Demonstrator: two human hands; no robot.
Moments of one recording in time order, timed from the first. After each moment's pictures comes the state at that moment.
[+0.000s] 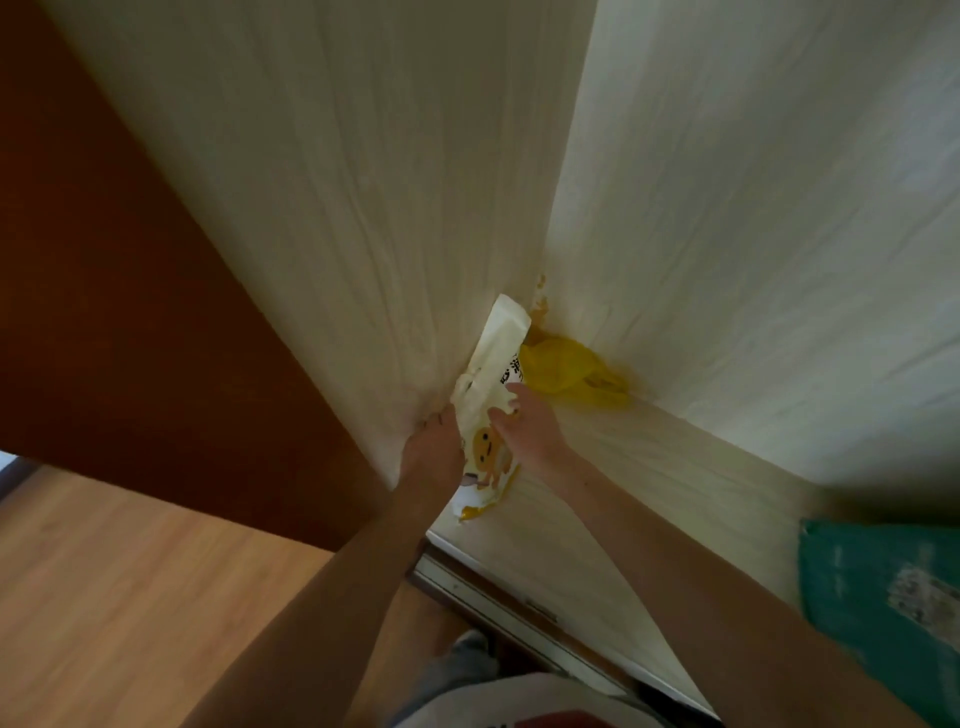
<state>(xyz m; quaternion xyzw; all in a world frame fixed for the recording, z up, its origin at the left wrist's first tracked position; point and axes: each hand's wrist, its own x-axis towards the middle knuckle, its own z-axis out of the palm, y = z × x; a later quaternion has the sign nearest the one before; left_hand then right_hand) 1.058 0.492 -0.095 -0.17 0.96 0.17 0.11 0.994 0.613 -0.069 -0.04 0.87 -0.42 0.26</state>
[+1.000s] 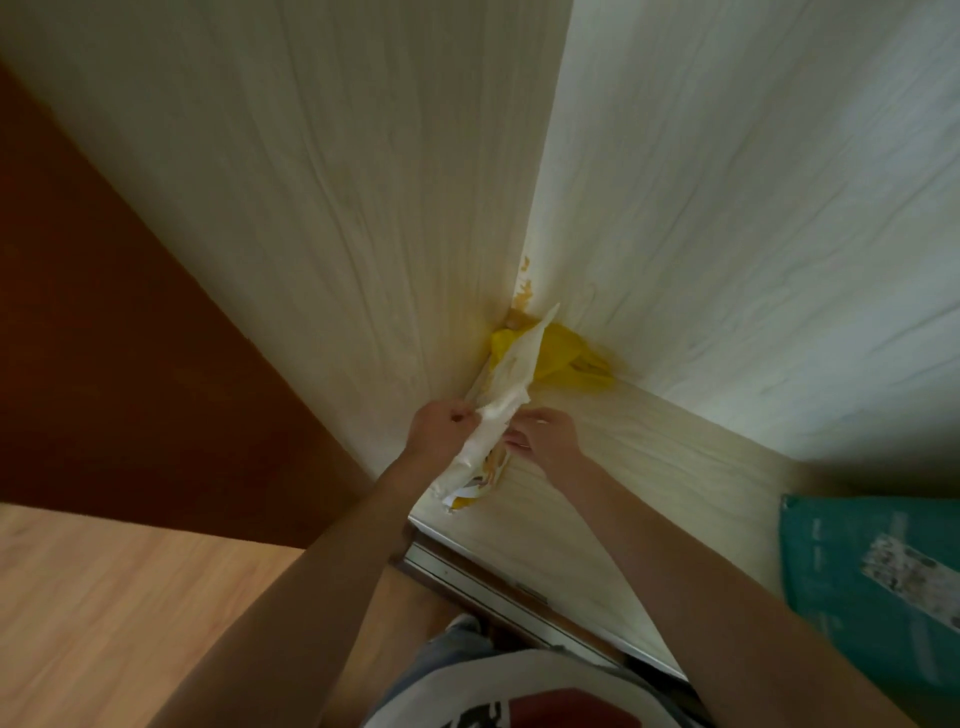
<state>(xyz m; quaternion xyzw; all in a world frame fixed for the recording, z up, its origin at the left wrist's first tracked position) 1.036 0.497 -0.095 -0.22 0.84 0.49 0.09 0.993 0.641 -0.093 0.23 0.68 -0.64 0.28</state>
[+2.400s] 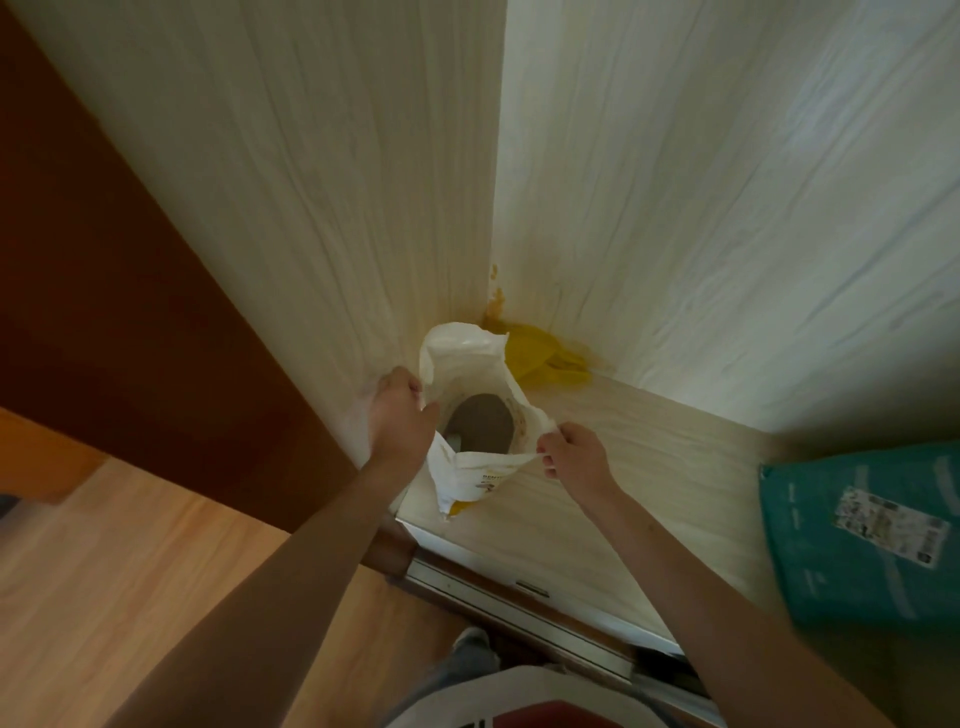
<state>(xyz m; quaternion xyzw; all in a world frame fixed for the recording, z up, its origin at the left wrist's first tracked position) 1.062 0.492 -0.062 -0.21 0.89 0.39 -0.09 1.048 0.702 -0.080 0.13 0.82 -0.52 0.17</state>
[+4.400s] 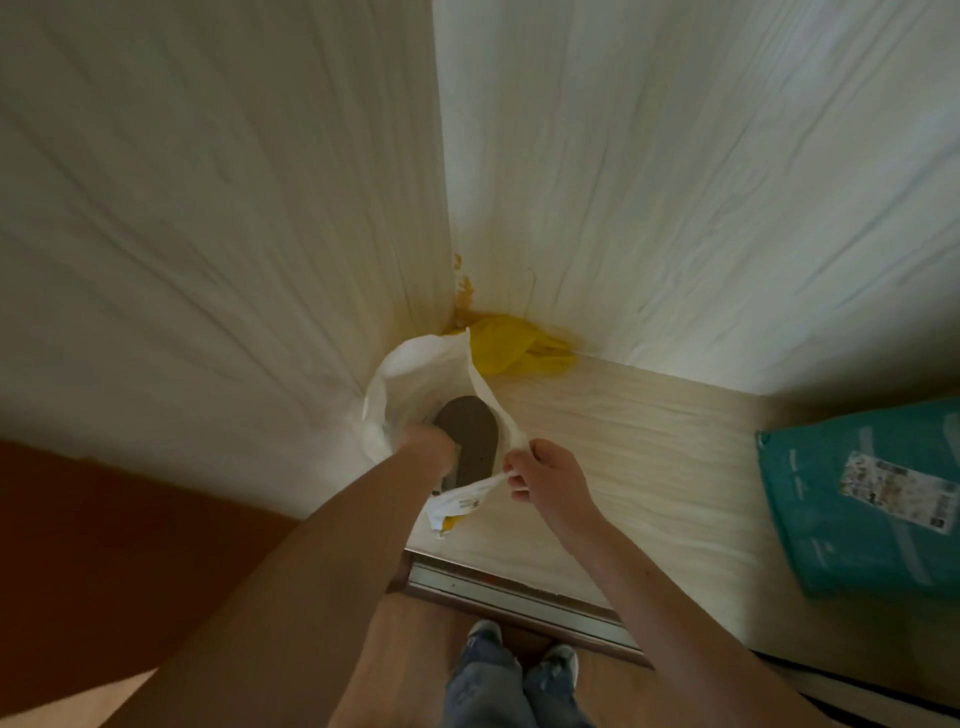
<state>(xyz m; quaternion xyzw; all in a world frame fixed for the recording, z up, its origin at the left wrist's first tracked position) 0.983 0.526 -0.108 0.02 0.90 -0.16 0.41 1.041 0.679 -0.069 0.20 0.74 -0.61 0.21</state>
